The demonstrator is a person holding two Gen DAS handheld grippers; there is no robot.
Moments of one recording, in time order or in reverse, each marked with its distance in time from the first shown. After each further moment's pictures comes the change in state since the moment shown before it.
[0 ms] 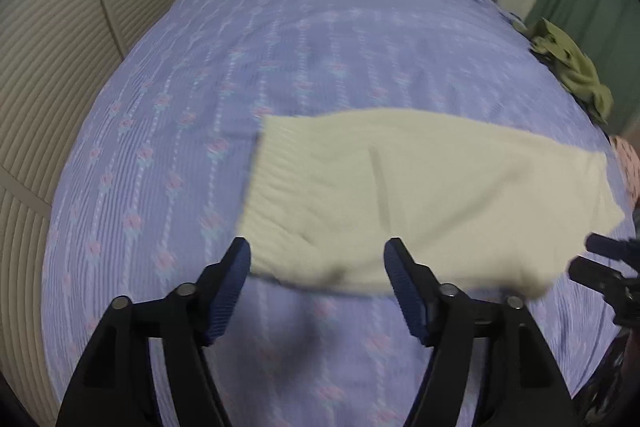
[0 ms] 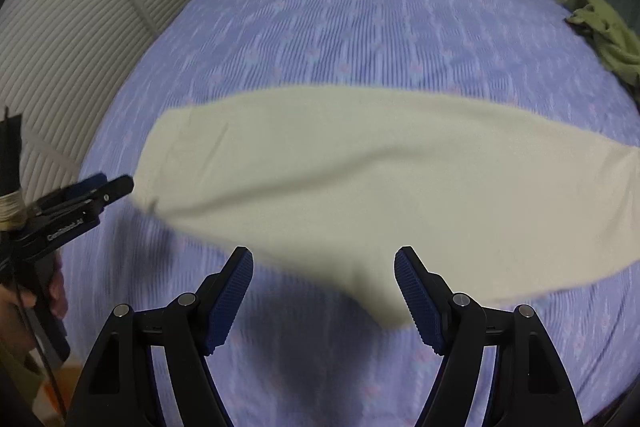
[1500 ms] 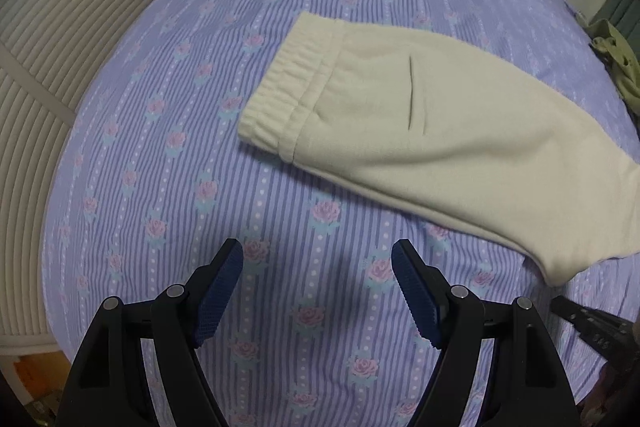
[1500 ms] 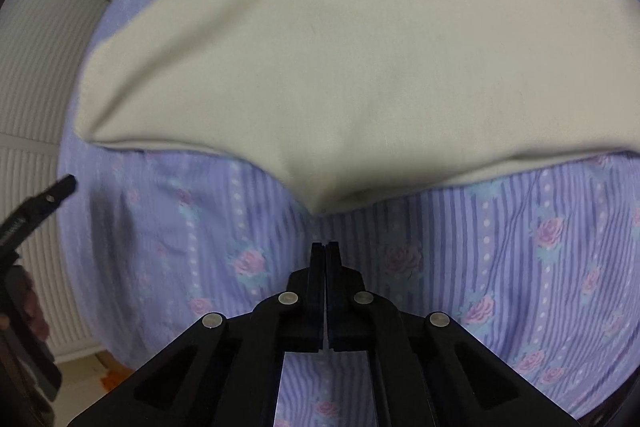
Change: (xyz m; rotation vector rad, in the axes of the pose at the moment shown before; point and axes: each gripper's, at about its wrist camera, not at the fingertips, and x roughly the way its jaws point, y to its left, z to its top) left arm 0.016 -0.010 -0.042 -0.192 0.171 0.161; right arm 0.066 -0.073 -0.081 0.194 0.241 0.105
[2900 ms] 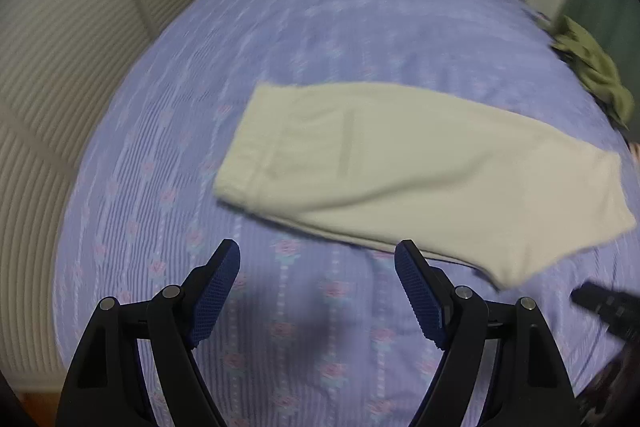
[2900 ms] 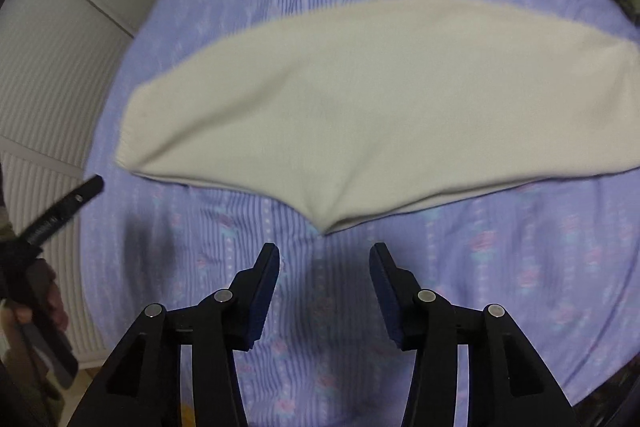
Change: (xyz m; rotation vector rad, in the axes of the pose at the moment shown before) left arm -0.064 -0.040 0.001 0.125 -0.149 -0.049; right arm -0.093 0.009 -0.008 -0.010 -0.161 -0.009
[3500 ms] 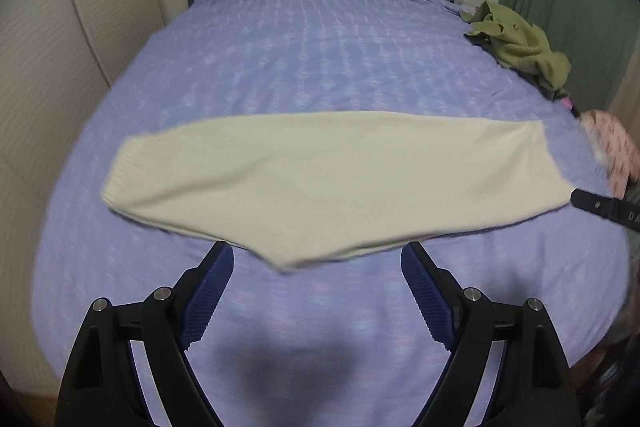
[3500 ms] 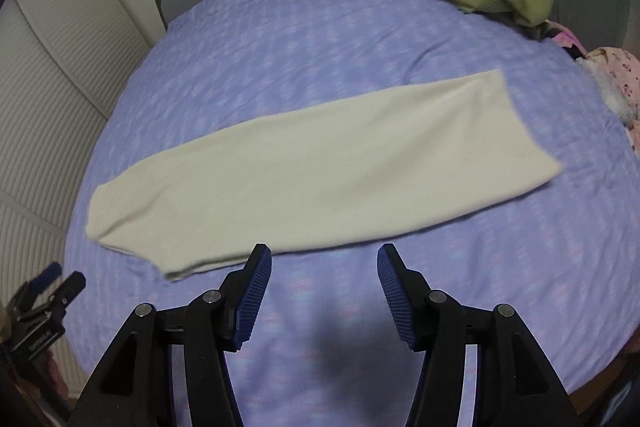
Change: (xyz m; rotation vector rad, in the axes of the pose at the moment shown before) left arm -0.087 -0.268 -0.043 0.060 -0.094 -0.065; right arm -0.159 -0.245 0.012 0.062 -0.253 -0.090
